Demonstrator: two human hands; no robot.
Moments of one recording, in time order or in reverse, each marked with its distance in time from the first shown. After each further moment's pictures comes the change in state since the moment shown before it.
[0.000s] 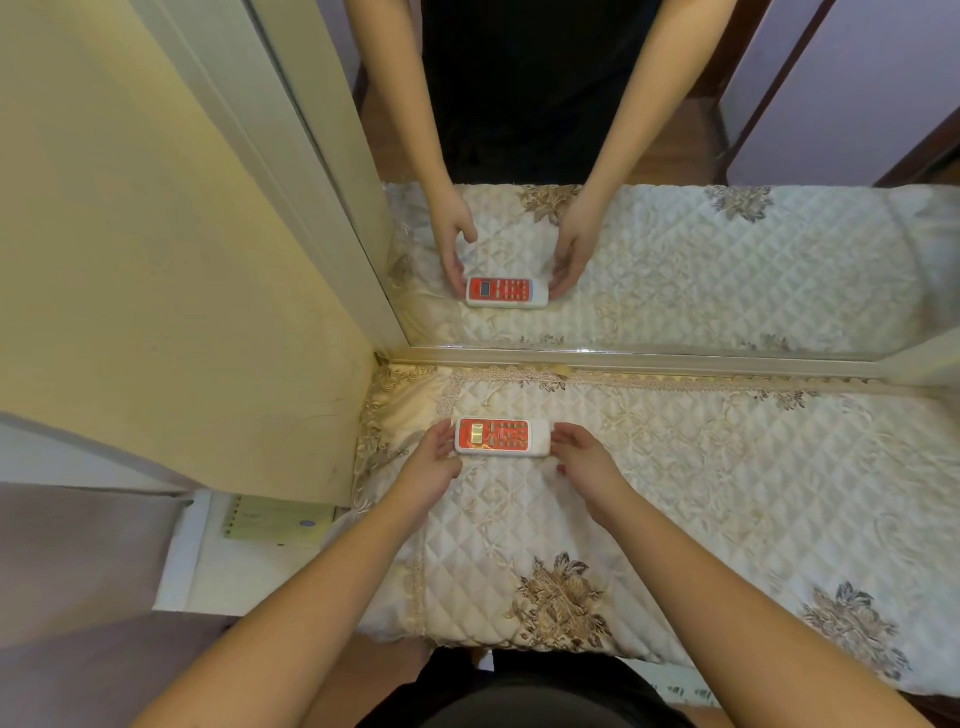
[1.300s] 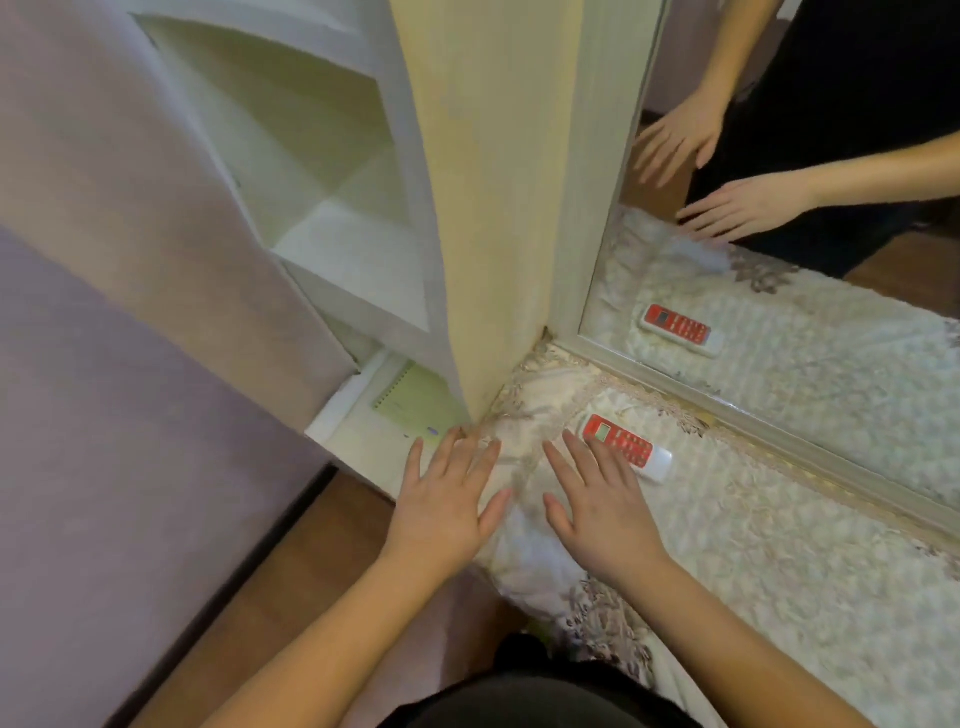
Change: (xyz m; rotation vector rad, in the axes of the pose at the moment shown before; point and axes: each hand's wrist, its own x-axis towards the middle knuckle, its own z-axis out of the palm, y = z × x) left_hand -0.176 -0.061 -0.032 1.151 0.588 0.226; right_hand -0.110 -0.011 0.068 -1.412 -0.168 -1.076
